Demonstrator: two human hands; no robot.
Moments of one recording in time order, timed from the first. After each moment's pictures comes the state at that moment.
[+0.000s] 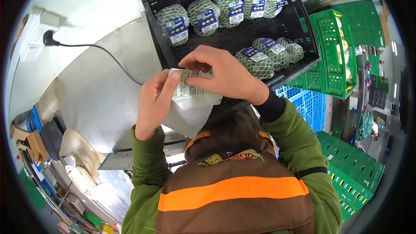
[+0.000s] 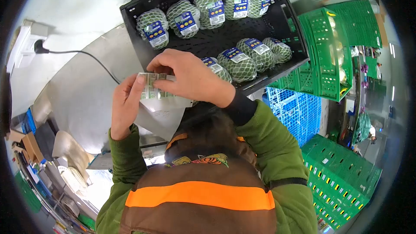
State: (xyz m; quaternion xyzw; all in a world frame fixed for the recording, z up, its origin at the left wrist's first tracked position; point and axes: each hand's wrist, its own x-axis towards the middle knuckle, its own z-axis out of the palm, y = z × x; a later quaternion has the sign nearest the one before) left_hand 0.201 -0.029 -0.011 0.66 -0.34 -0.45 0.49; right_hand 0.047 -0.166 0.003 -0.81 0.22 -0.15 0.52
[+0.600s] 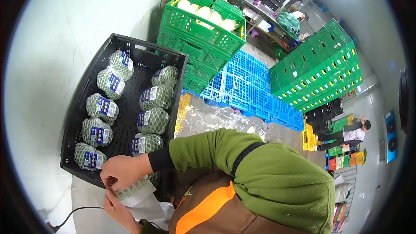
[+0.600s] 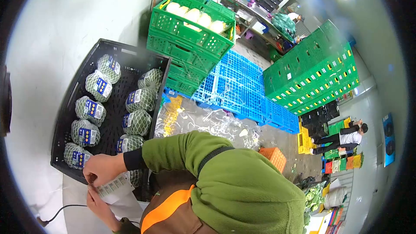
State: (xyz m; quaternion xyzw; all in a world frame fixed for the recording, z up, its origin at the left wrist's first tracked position) left_hand 0.199 -0.050 -0.041 0.69 -0.40 -0.40 0.45; right_hand 0.050 -0.165 -0.022 -0.80 0.26 -0.25 0.49
